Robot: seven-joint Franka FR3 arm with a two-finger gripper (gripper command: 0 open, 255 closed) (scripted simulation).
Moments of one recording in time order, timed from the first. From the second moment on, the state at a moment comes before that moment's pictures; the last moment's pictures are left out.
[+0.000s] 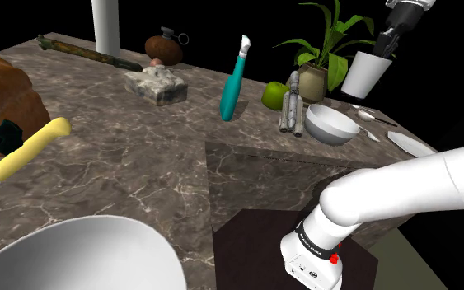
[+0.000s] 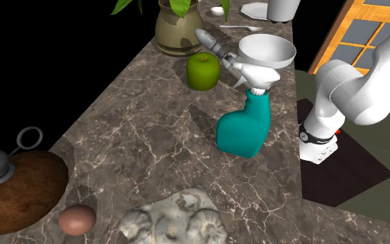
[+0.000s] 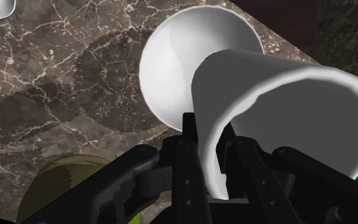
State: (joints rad) arm -0.26 -0.54 -0.42 -1.64 -0.16 1.04 -0.51
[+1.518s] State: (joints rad) arm -0.29 -0.68 -0.42 -1.98 -0.20 1.24 -0.49
